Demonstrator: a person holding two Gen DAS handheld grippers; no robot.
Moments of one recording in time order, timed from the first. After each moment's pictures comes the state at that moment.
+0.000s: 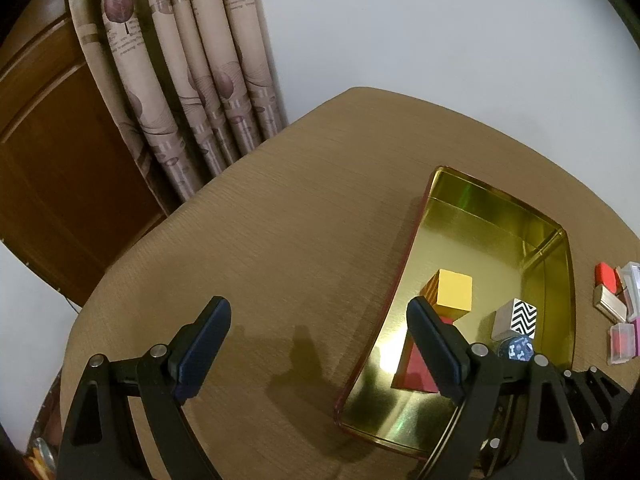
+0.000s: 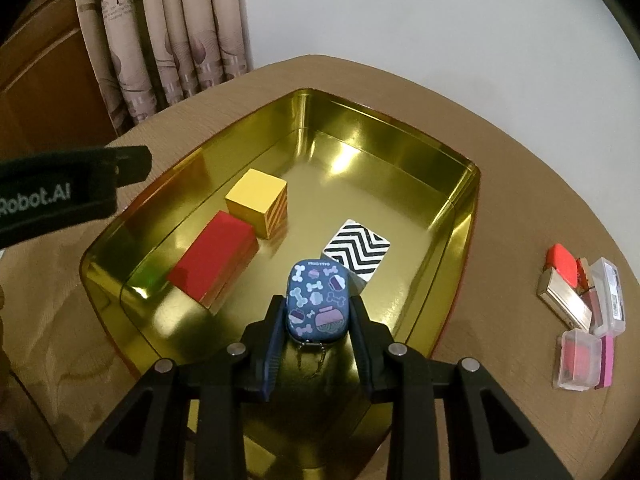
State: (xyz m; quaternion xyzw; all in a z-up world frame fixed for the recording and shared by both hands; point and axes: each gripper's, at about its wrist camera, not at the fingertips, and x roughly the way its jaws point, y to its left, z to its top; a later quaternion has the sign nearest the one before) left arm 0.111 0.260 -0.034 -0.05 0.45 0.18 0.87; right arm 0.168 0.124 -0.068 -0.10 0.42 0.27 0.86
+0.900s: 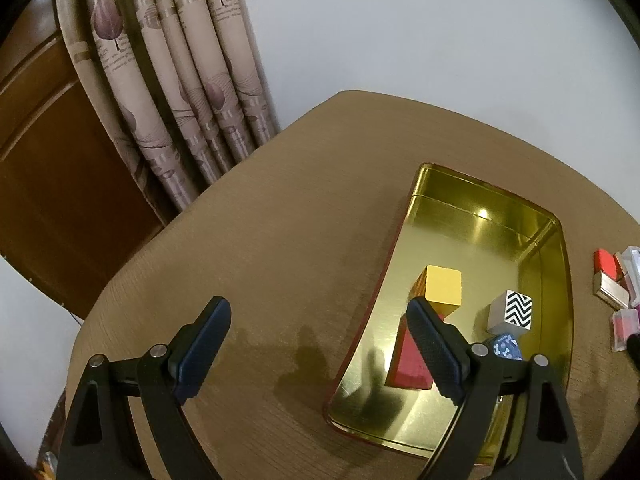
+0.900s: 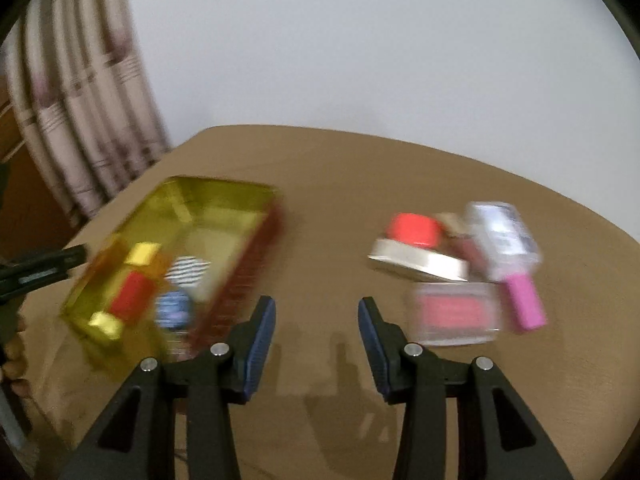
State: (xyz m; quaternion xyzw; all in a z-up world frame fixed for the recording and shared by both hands) left arm 0.111 0.245 -0.032 -0.02 0.45 0.17 0.88; right arm 0.172 -0.041 -0.038 0.03 0.37 0.15 0.91
